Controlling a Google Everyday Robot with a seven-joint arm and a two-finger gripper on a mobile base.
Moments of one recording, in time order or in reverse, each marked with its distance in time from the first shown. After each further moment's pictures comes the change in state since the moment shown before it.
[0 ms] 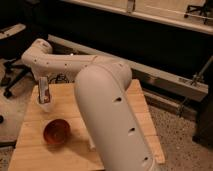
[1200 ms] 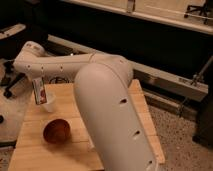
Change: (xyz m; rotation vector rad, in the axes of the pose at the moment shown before) arm -0.007 0.025 -0.017 0.041 -0.069 -0.059
